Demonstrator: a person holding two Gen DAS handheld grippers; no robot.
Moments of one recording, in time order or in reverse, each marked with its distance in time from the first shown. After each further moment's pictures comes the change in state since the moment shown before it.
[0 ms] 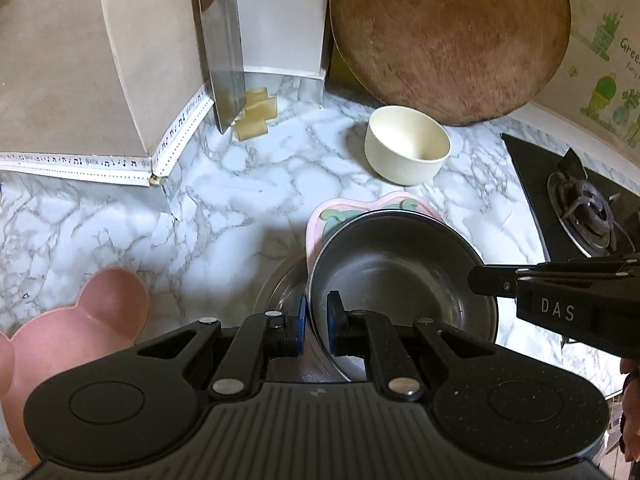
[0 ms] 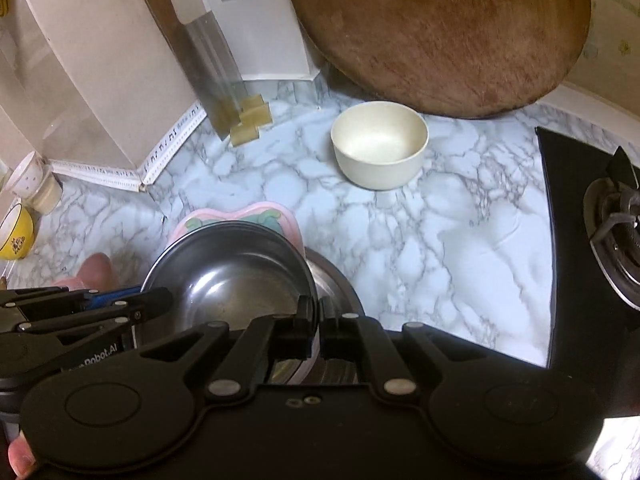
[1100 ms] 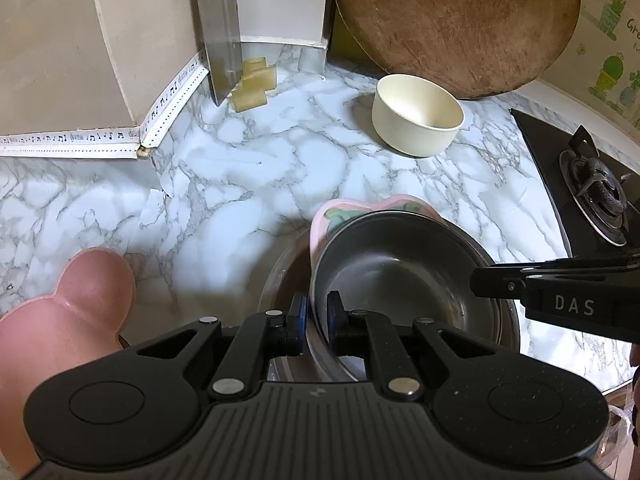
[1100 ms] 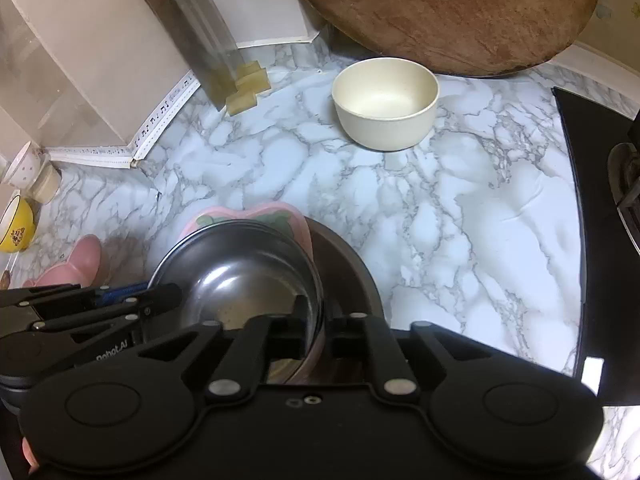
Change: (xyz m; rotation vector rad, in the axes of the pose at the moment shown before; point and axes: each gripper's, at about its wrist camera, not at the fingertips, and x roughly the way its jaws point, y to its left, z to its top) left arm 0.031 0.013 -0.010 0.014 0.037 -0.008; right arm 0.029 -0.009 -0.010 0.036 0.067 0.046
